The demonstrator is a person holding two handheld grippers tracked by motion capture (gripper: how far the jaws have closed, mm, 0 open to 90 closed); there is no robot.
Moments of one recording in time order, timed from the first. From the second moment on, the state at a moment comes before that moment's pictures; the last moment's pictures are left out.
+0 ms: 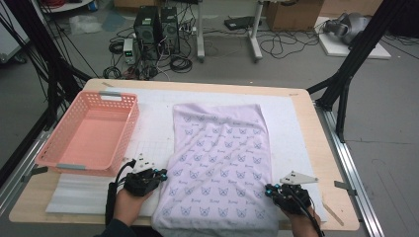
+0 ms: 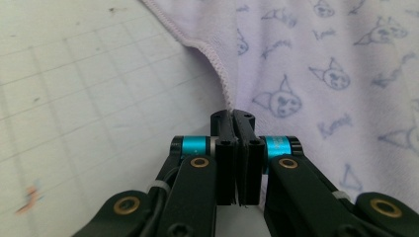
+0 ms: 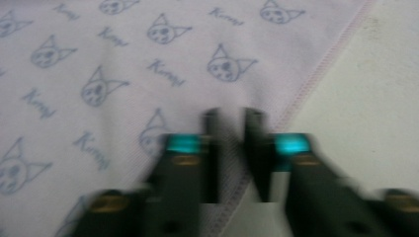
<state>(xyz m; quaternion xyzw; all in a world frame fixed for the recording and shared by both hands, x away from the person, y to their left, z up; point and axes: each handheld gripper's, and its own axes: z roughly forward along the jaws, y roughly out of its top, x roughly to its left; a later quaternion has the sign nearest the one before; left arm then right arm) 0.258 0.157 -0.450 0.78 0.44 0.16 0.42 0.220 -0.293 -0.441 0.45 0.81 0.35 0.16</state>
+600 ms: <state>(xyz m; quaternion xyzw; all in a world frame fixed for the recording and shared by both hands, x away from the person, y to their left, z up) 0.262 0.190 -0.437 0.77 0.44 0.10 0.46 0.207 -0.312 -0.421 0.41 0.82 0.38 0.13</state>
